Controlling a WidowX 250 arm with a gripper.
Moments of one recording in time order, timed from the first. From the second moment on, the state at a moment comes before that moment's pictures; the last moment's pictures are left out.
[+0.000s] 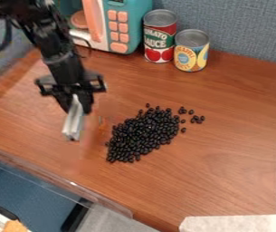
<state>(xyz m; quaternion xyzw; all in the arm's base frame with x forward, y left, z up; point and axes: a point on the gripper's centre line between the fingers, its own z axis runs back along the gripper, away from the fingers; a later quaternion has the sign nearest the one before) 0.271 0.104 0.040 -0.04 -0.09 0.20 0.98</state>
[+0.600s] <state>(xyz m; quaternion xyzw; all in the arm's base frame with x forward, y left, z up) 0.278 0.170 0.000 0.03 0.00 -0.02 1.00</state>
